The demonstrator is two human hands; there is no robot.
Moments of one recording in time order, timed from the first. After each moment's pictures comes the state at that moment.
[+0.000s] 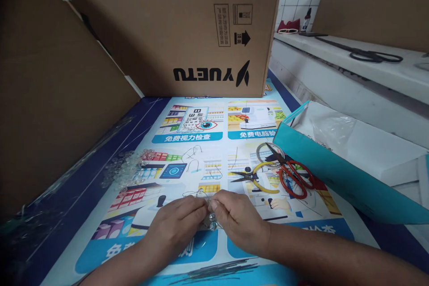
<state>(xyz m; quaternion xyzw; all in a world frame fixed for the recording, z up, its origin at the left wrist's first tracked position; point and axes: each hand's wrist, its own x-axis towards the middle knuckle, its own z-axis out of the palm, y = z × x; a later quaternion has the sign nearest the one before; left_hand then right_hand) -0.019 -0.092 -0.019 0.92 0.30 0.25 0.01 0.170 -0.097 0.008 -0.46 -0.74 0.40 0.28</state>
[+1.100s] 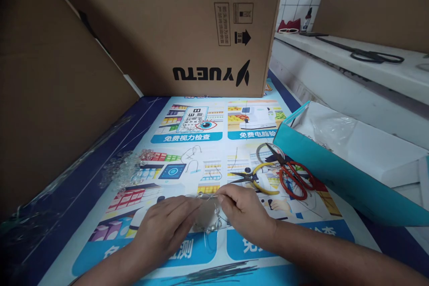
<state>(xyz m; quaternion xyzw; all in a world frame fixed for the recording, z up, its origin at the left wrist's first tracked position) -0.029 -0.092 -0.010 0.89 0.36 0.27 0.08 0.179 -0.090 0.002 -0.51 -0.71 0.40 0.29</state>
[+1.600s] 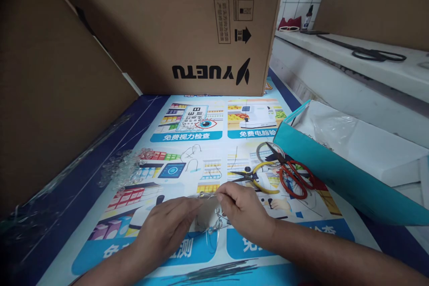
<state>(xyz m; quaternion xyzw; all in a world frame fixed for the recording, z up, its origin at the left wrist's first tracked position) -0.028 -0.093 -0.013 0.88 0.36 0.28 0.15 0.178 -0.089 -0.001 -0.51 -0.68 0.43 0.28</state>
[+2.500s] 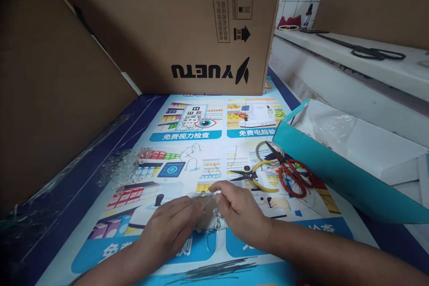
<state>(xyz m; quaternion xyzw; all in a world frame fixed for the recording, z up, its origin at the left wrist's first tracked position) -0.021 -0.093 -0.013 0.90 0.32 0.29 0.11 0.174 -0.093 0.005 -0.51 -0.71 0.41 0.27</state>
